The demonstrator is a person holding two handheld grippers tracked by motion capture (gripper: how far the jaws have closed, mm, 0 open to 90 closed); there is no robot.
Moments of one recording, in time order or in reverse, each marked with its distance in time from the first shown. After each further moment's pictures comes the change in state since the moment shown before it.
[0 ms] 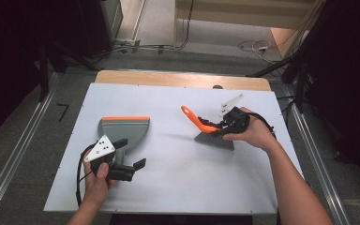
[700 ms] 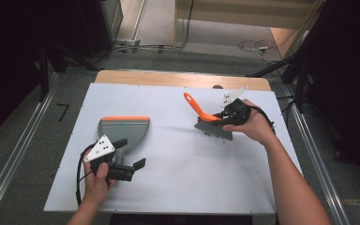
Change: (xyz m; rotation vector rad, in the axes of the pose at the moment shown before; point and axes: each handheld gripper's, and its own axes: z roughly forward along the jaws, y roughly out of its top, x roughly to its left) left arm 0.001 0.000 0.000 0.003 -0.001 0.001; right arm -0.015 0.009 -0.009 -0.059 -0.094 0.003
